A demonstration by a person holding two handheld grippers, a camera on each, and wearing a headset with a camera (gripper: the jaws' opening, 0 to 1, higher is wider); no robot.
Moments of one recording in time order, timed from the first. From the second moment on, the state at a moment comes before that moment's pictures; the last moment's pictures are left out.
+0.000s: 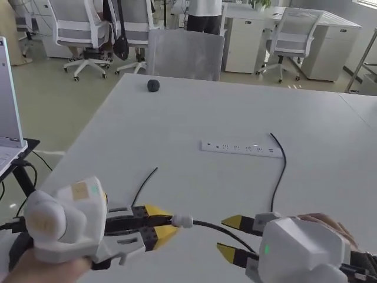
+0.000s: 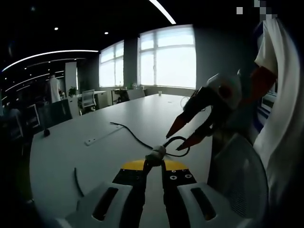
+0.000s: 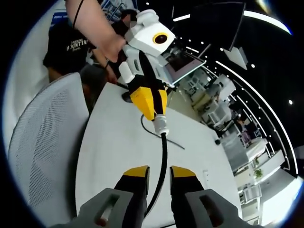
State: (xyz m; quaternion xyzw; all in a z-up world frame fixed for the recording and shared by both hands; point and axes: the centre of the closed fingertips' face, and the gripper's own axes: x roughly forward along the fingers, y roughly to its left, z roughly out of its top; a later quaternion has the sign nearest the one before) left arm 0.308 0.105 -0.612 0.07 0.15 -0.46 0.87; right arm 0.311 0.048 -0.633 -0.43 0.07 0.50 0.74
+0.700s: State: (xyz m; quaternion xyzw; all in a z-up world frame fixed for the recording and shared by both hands) left arm 0.304 0.099 -0.615 0.07 0.15 -0.46 0.87; right arm 0.310 0.073 -0.631 -0.46 0.06 0.51 0.72
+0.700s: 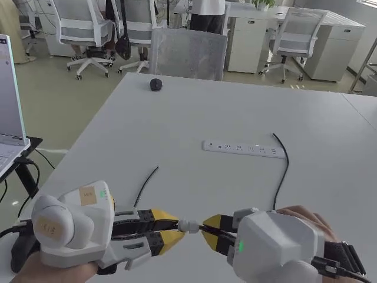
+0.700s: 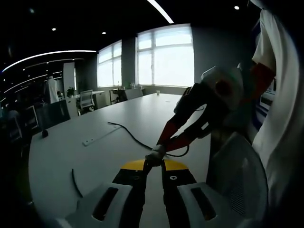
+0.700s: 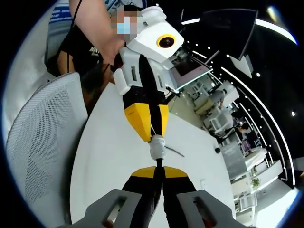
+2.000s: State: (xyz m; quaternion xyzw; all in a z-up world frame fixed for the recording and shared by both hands) left arm 0.313 0.123 -0.611 0.08 0.14 -0.44 0.88; right arm 0.332 0.013 -0.635 -0.45 0.10 0.48 0.75
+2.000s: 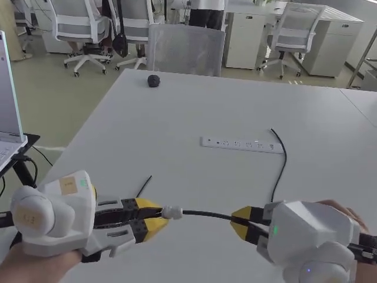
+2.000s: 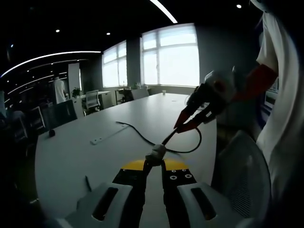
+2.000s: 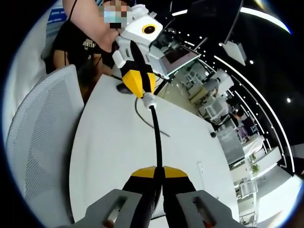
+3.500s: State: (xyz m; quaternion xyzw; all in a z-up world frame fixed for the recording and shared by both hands) left arm 0.315 0.128 -0.602 0.07 0.13 -0.43 0.89; right arm 0.329 -0.027 -0.646 -0.46 0.12 0.45 0.75
